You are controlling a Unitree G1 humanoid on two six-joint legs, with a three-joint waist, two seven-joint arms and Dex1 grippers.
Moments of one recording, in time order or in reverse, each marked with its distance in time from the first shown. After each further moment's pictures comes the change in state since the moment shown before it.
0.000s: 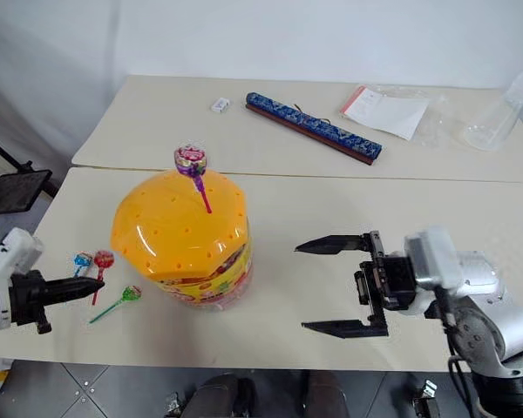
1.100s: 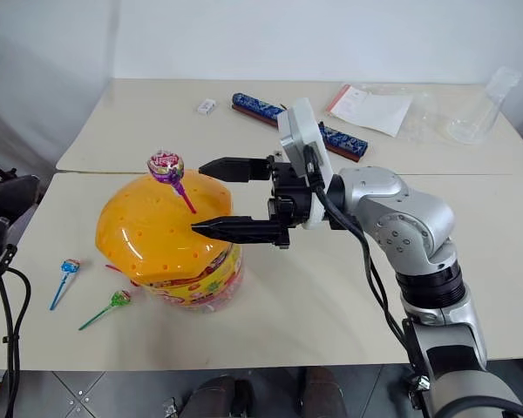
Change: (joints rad) left arm -0.341 -0.376 0.281 0.034 -0.568 -0.088 -0.258; right arm -0.715 0.307 0.291 0.201 0.127 0.460 -0.320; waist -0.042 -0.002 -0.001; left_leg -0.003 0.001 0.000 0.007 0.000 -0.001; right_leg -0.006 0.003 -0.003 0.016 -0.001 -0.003
